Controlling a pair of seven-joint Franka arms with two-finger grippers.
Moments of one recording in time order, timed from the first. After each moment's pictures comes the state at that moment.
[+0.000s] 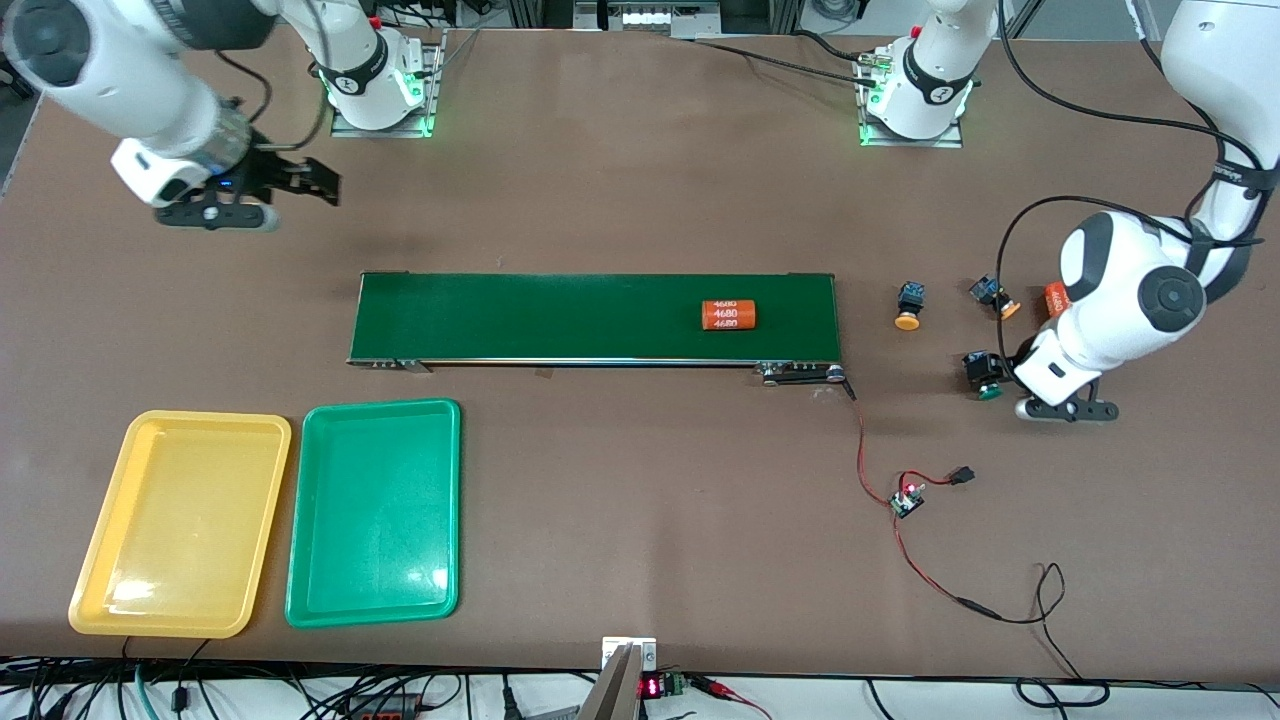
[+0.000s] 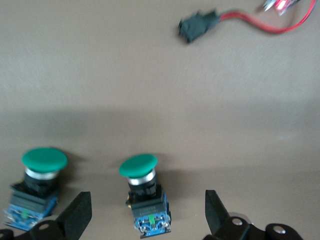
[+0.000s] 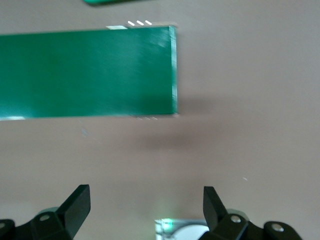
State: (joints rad) left arm 0.60 0.44 -0.51 -2.13 0.31 2.46 -0.14; right arm 0.18 -0.27 0.06 -2.27 0.07 1.85 0.26
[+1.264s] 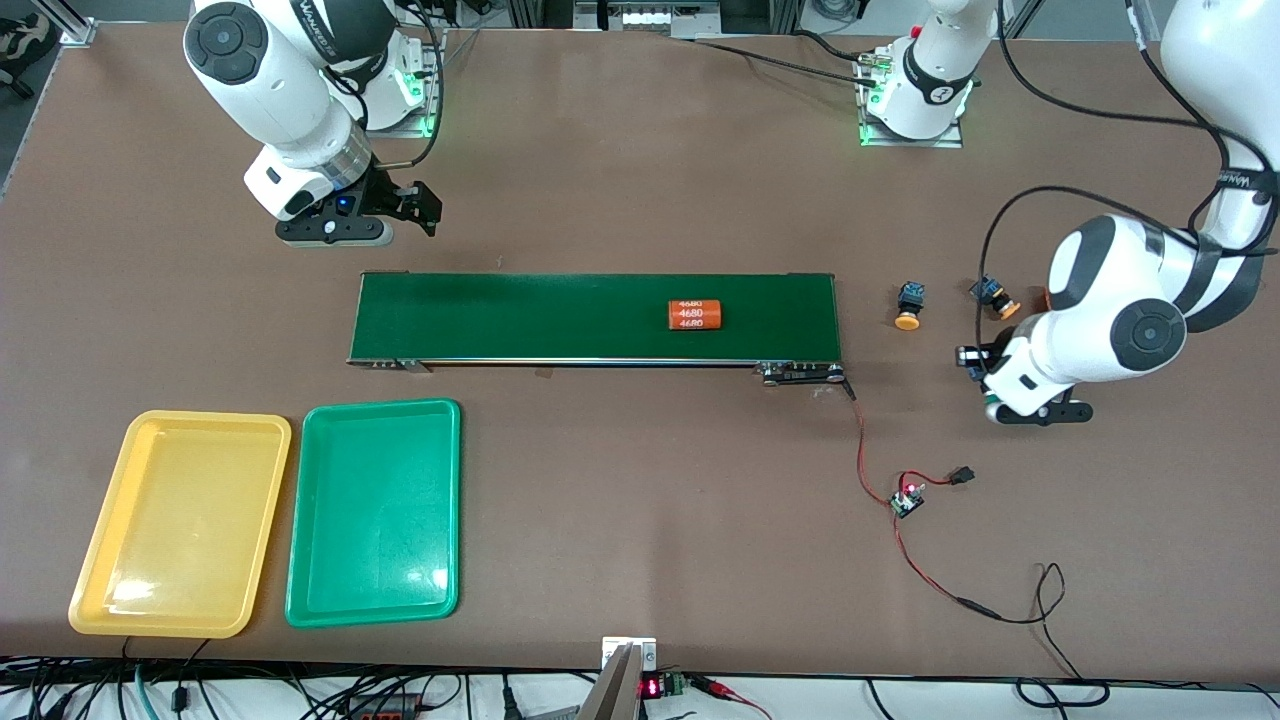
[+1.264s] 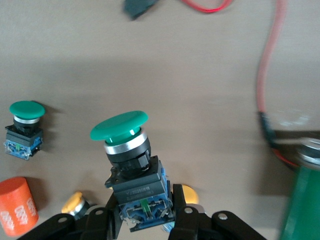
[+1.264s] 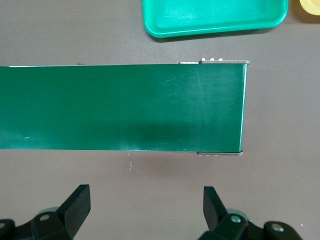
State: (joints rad) left arm 0.59 0.47 -0.75 -1.84 0.33 1.91 -0.32; right arm 0.34 -0.18 0.06 -2.28 0.07 2.07 0.37
